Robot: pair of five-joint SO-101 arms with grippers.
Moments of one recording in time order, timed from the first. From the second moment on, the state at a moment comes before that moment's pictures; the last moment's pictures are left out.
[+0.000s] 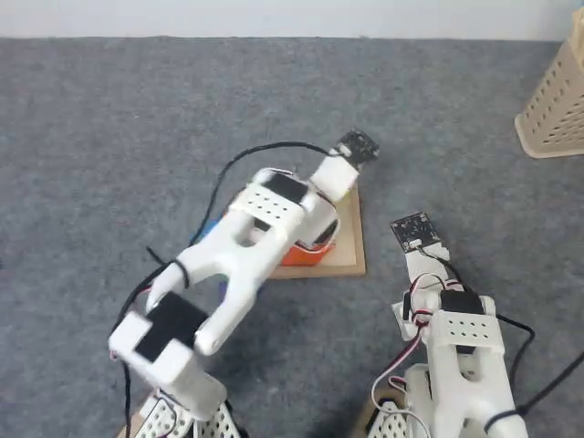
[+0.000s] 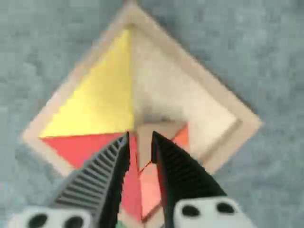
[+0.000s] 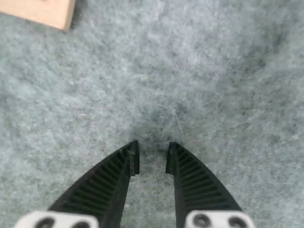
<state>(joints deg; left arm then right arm) 25.1 8.6 19.7 57.9 -11.1 1.2 -47.8 79.0 54.9 22.6</state>
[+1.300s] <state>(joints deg) 26.9 20.0 12.6 64.2 -20.4 1.2 -47.8 79.0 54.9 22.6</state>
